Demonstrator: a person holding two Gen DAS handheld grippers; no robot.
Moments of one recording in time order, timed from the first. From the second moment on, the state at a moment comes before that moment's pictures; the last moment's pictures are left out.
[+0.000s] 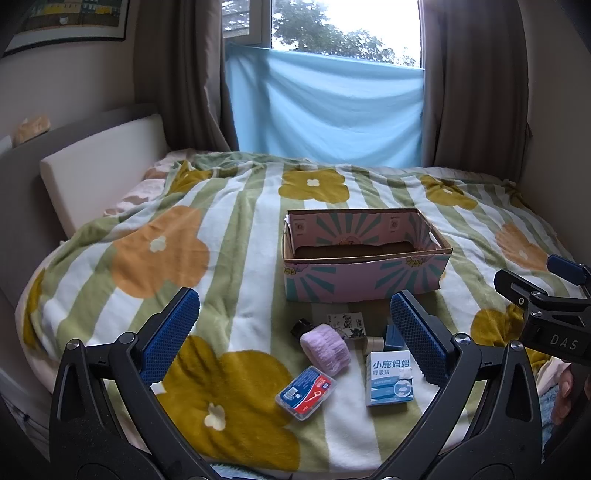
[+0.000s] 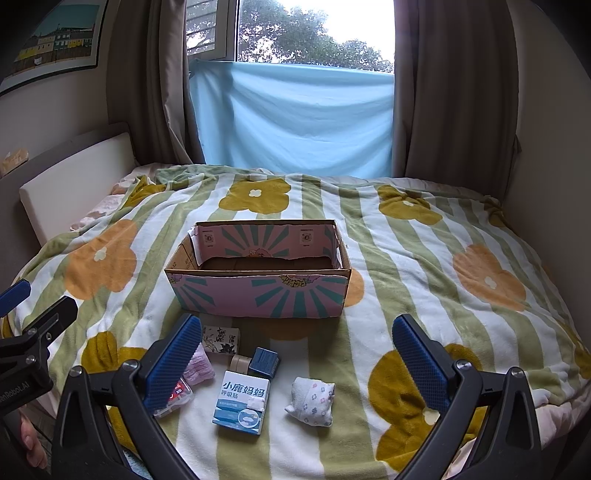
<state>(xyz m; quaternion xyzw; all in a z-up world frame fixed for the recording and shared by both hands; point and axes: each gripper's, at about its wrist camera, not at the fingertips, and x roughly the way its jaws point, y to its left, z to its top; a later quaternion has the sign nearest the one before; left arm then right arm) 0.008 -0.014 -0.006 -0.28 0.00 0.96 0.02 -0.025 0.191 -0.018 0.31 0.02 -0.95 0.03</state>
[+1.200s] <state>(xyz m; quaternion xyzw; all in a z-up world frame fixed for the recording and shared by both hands) -0.036 -0.035 -0.133 -0.40 0.02 0.92 0.00 -0.061 0.209 -0.110 0.40 0.03 -0.92 0.02</state>
